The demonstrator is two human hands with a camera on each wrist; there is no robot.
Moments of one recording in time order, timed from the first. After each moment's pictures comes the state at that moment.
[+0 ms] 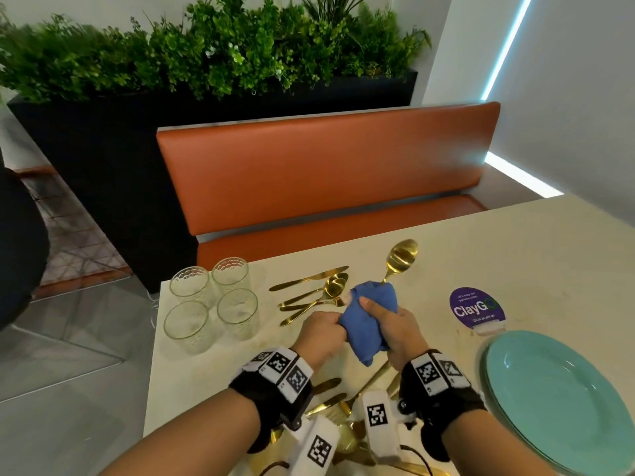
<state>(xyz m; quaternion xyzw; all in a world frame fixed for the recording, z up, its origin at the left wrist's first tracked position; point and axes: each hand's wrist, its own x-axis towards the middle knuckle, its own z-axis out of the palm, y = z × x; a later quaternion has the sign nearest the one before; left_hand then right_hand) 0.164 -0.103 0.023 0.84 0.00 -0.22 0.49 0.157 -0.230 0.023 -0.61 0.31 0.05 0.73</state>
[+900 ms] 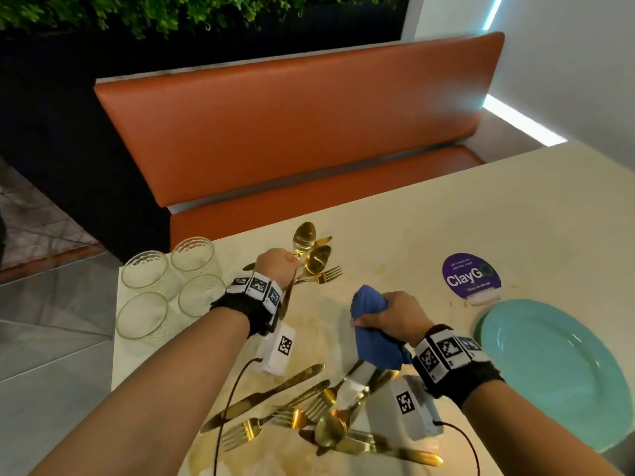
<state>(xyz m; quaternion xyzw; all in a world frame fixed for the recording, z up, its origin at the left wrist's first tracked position) 0.284 -0.091 -0.013 0.94 0.05 -0.19 0.29 0.177 -0.285 -0.004 -0.90 0.16 0.23 0.34</state>
